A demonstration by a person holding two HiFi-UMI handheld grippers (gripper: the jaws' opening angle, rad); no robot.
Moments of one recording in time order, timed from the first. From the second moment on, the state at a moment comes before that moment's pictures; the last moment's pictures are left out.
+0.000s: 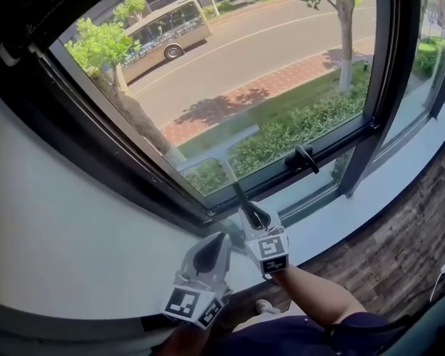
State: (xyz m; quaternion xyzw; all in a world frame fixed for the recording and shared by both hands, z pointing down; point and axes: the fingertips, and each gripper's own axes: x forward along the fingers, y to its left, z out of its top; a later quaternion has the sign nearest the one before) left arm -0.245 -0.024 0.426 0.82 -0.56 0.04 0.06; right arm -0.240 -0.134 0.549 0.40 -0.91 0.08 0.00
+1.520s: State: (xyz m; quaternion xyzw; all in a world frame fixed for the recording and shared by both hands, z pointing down) left arm -0.237 -0.022 0.498 0.83 -0.53 0.06 0.16; right arm -0.151 -0.100 0.610 0.41 -0.89 0.16 0.07
